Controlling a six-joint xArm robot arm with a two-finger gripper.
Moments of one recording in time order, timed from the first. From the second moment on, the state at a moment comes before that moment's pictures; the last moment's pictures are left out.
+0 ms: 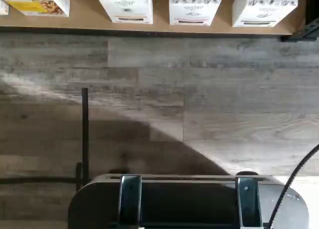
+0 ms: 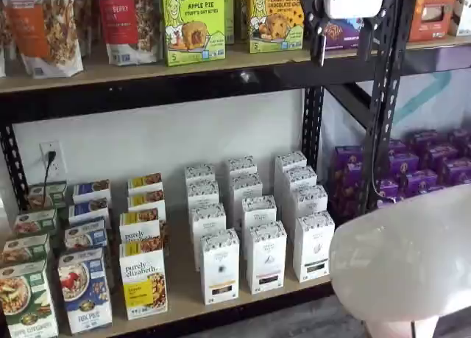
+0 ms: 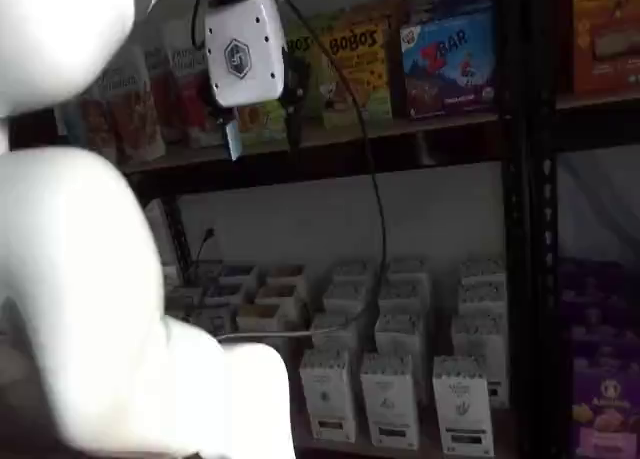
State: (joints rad) arm 0.02 -0.77 -1.08 0.04 1.85 0.04
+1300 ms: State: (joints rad) arm 0.01 -0.77 -0.77 -0.05 1.50 0.02
